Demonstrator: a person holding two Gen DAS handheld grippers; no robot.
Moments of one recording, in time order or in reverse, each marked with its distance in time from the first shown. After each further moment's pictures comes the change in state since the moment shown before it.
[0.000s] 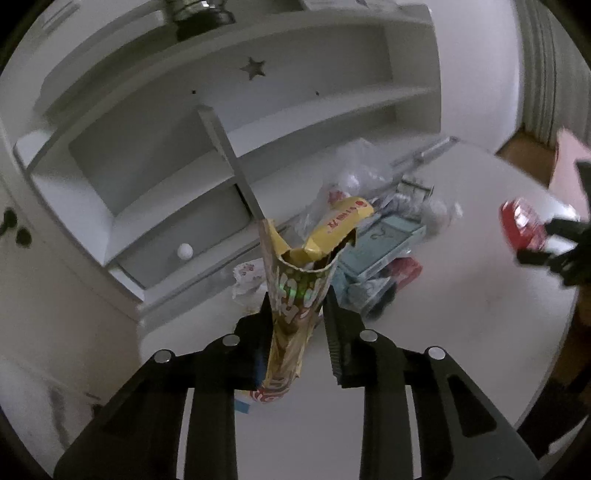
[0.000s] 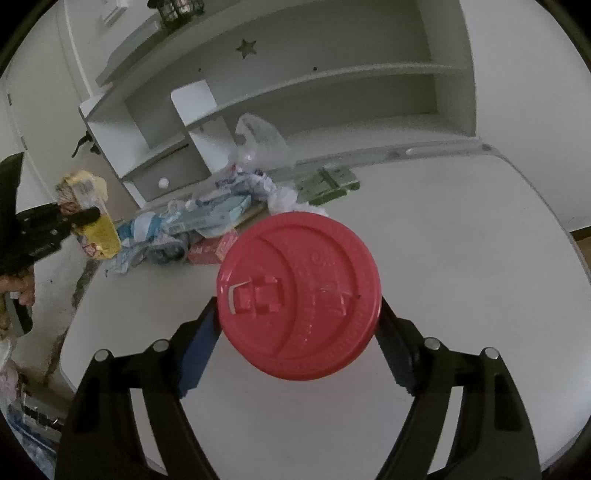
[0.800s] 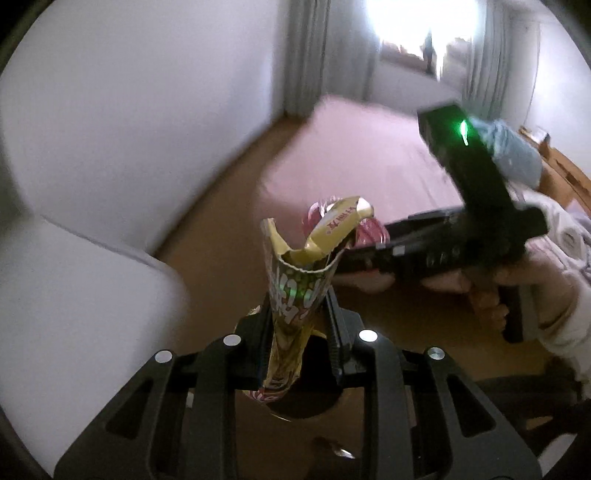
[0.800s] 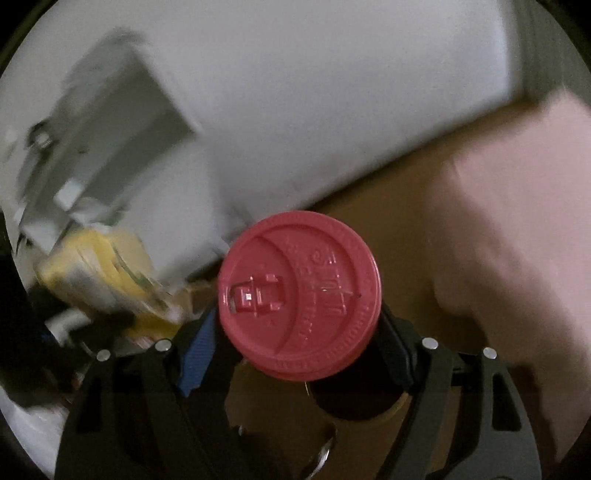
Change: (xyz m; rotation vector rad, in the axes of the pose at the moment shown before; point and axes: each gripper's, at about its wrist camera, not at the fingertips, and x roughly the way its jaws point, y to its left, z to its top) left arm -0.014 -0.553 0.016 0.434 -0.035 -0.834; right arm -0.249 -0.319 -0.224 0.553 0.013 -0.243
